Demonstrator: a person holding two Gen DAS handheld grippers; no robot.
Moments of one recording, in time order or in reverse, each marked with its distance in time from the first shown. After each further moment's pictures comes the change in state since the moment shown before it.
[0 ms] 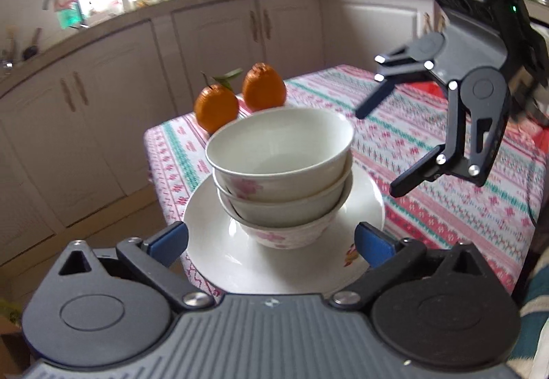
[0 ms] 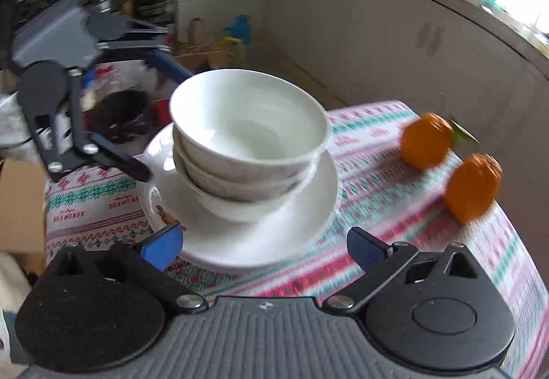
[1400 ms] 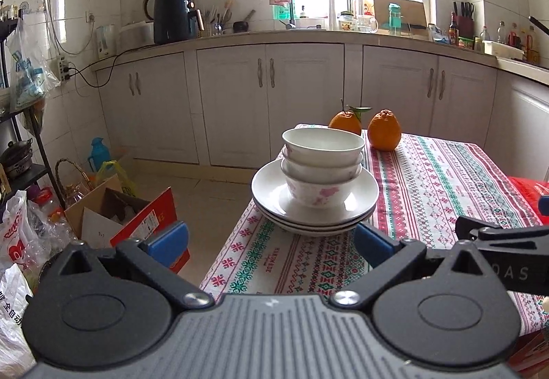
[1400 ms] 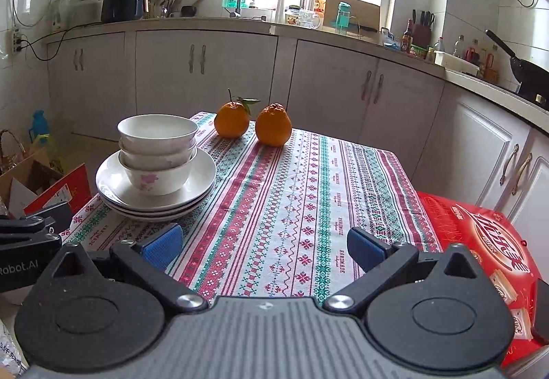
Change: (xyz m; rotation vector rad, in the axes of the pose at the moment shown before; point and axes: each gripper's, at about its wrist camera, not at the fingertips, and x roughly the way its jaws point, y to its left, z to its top) left arm -0.098 -0.153 -0.012 -0.498 -0.068 0.621; right arm -0.125 0.131 -0.084 0.481 -0.197 -0.625
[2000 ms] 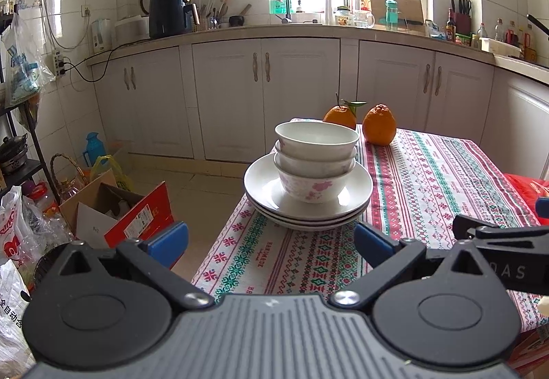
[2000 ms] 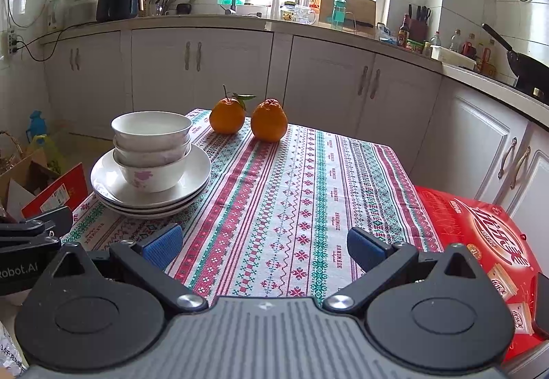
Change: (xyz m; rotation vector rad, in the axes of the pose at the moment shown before) left arm 0.002 -0.003 -0.001 -0.005 0.022 -0.020; right arm 0.004 -0.003 -0.002 0.016 0.013 -0.004
